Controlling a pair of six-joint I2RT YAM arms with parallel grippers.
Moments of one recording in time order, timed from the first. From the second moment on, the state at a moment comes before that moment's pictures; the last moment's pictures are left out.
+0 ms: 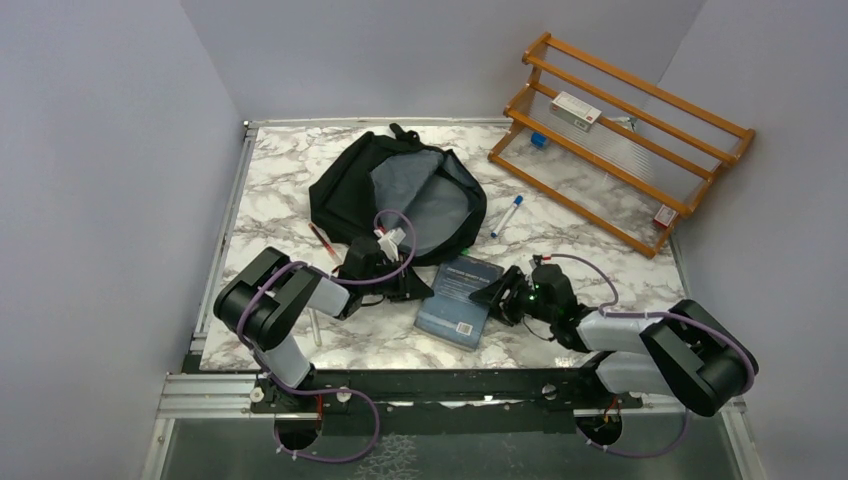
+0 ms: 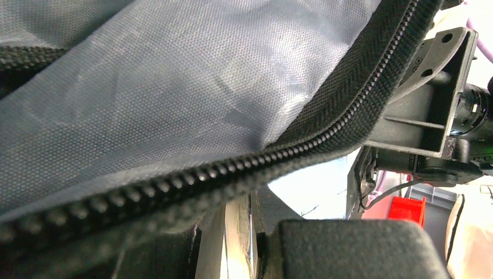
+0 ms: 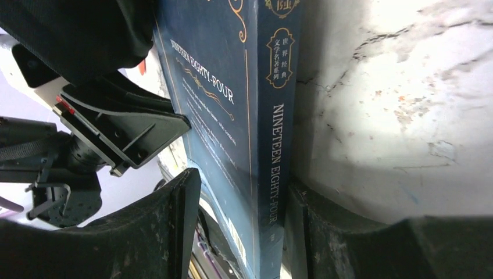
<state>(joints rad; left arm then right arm) -0.54 1.68 0.39 0.69 0.57 -0.74 0.59 1.25 0.14 0.54 -0.25 1.27</state>
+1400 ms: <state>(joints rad) -0.56 1.22 1.00 -0.14 0.38 -0.20 0.61 0.64 0.64 -0.33 0.09 0.43</state>
